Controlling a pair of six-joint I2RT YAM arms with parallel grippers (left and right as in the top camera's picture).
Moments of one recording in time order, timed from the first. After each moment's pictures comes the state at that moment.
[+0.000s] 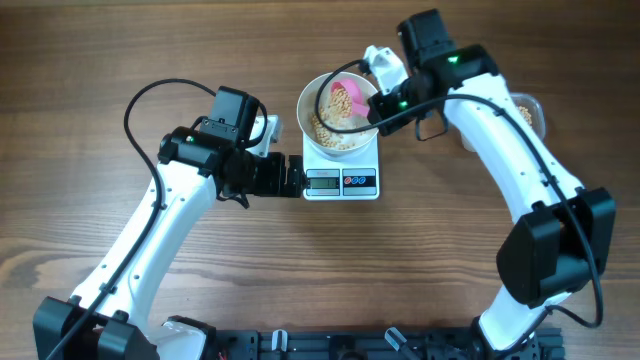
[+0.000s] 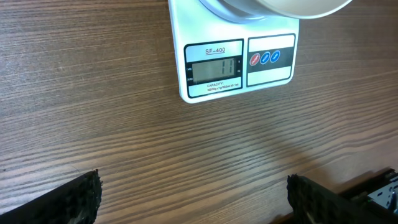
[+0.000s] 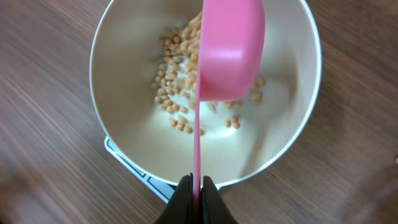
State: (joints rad) left arm -0.32 1.46 1.16 -0.99 0.31 -0.25; right arm 0.34 1.88 1.65 -1.00 -0.31 -0.21
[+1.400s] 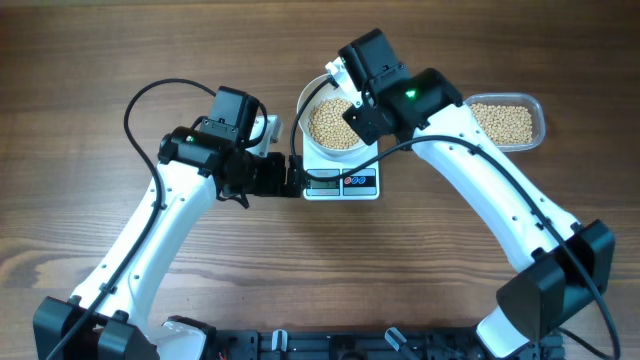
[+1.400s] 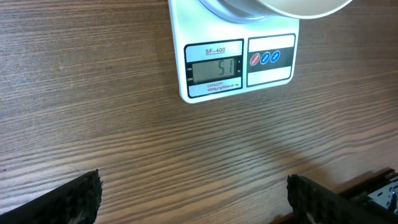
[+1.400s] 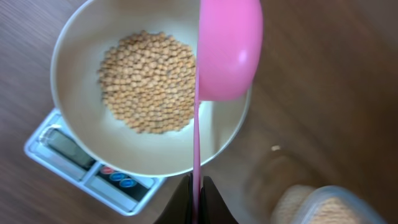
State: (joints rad) left arm -0.32 1.46 1.16 -0.99 0.31 -0.25; right arm 0.54 1.78 1.65 -0.98 0.17 -0.21
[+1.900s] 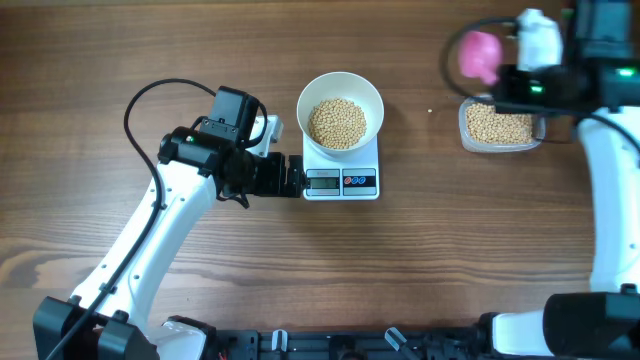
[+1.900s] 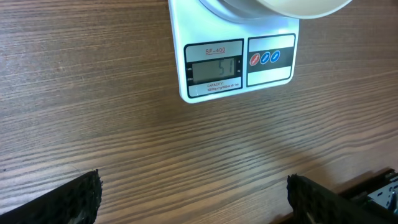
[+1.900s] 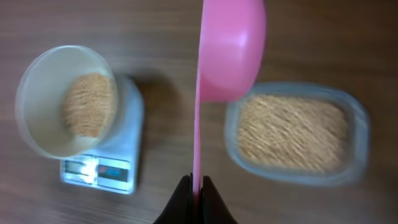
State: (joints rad) left arm -0.32 1.46 1.16 -0.99 0.31 -0.25; right arm -0.13 1.59 1.66 -1.16 -0.27 -0.09
